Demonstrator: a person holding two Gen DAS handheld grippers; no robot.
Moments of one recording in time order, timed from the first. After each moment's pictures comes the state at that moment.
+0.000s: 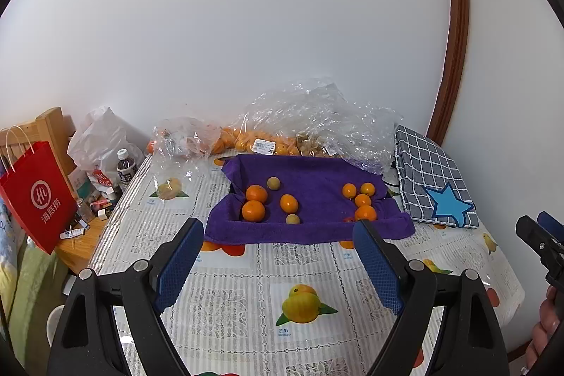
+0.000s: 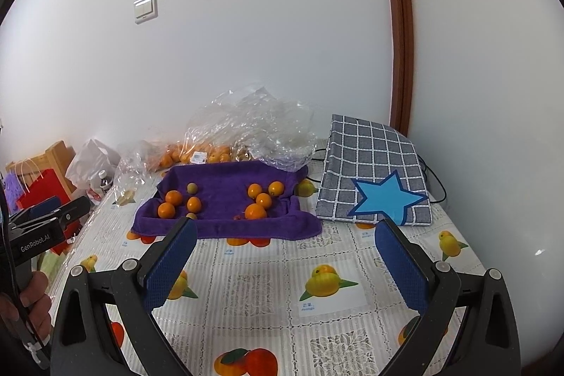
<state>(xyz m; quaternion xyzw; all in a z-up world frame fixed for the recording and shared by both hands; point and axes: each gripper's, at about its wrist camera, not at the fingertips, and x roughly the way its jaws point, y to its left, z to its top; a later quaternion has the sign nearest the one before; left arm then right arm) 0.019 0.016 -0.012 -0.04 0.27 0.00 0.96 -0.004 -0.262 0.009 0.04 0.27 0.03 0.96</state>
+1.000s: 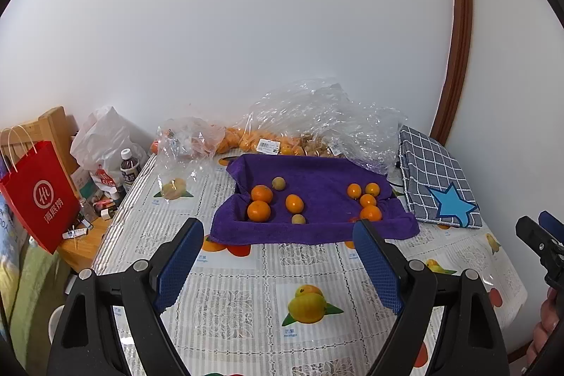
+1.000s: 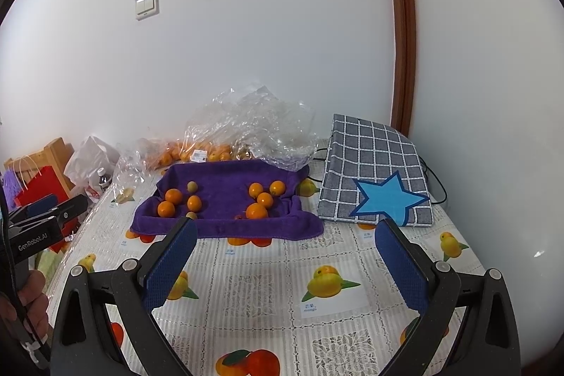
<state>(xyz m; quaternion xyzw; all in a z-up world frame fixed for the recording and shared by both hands) 0.019 0.019 -0.013 -0.04 0.27 0.01 0.96 -0.002 -0.256 0.009 0.03 0.27 0.03 0.96</state>
